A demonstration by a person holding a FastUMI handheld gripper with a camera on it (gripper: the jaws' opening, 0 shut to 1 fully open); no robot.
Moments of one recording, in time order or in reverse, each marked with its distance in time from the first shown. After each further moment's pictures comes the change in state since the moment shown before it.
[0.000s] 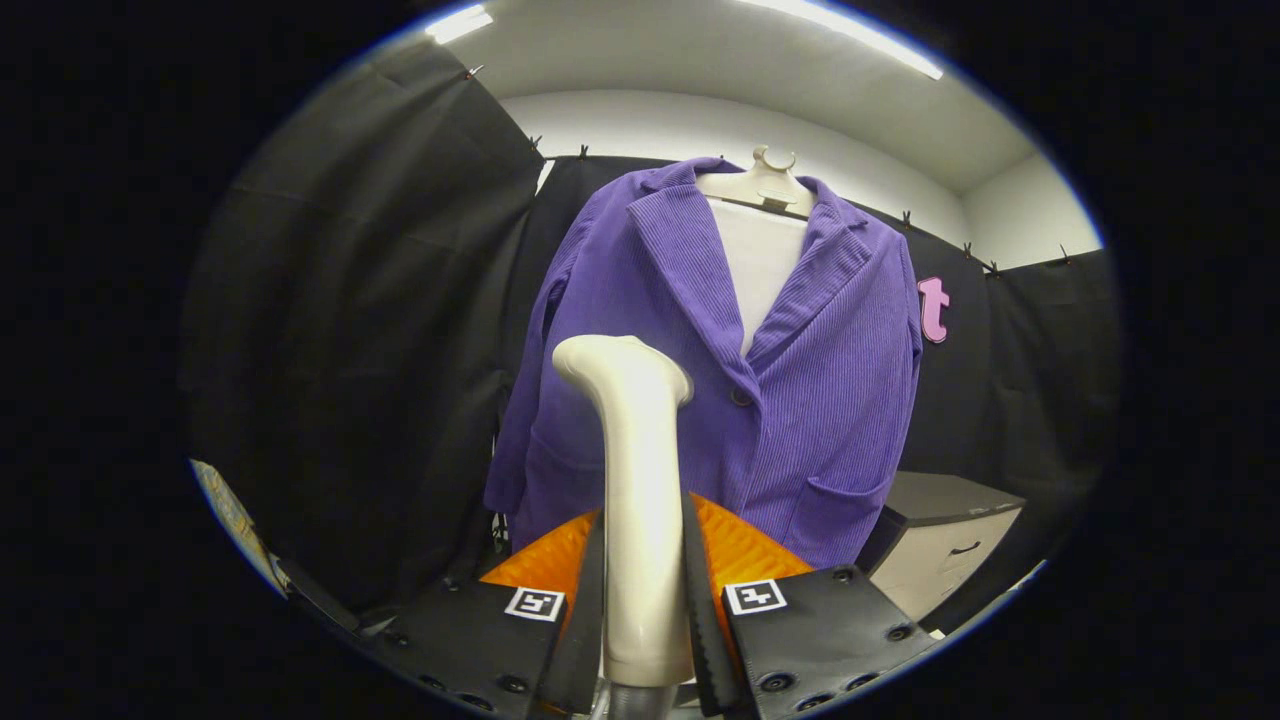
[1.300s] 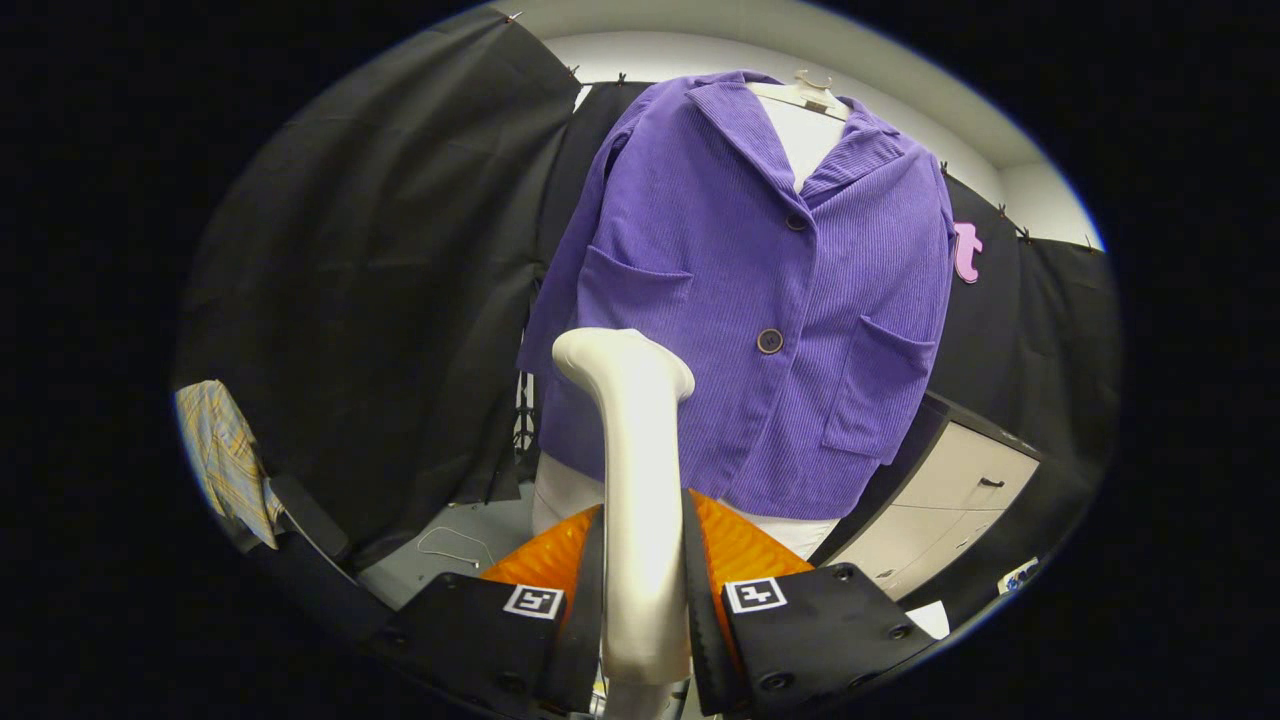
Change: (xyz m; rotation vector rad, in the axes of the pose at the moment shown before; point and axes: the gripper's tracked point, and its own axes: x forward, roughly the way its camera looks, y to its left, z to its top) arm -0.040 0.028 -0.135 -0.052 0.240 0.065
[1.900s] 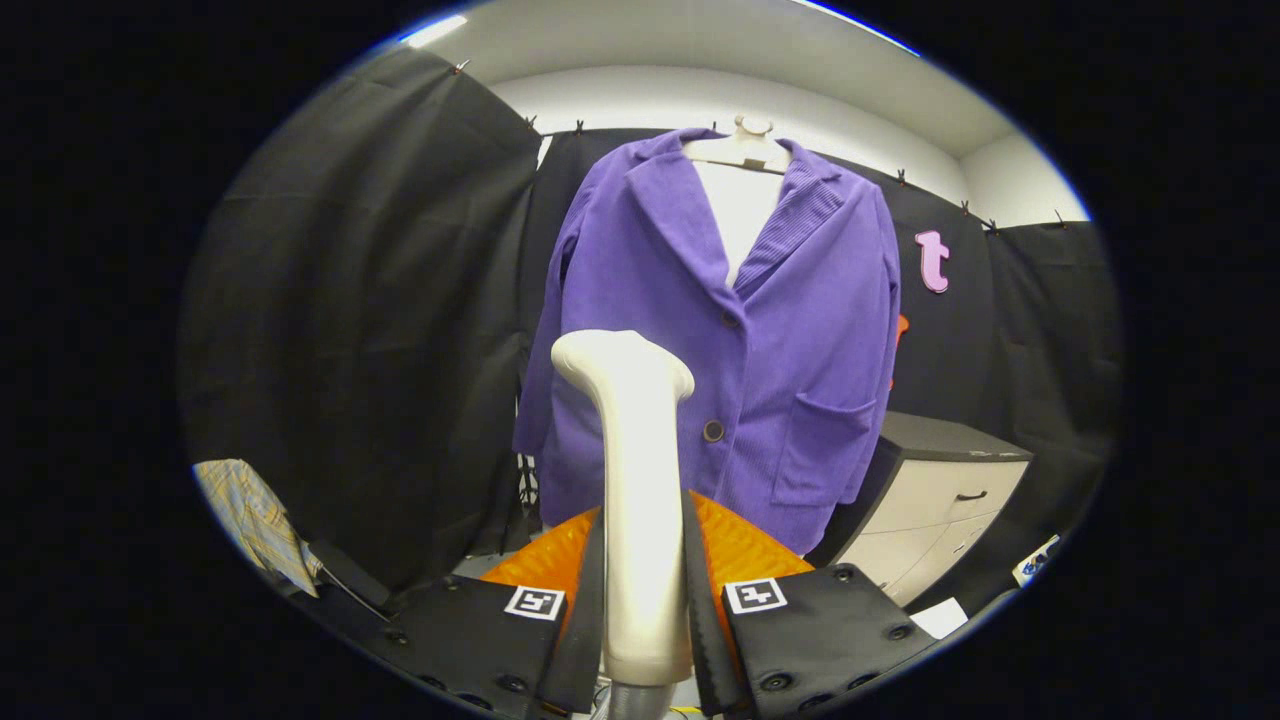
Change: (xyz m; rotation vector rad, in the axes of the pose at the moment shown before) arm -0.063 -0.047 0.100 0.120 -0.162 -0.028
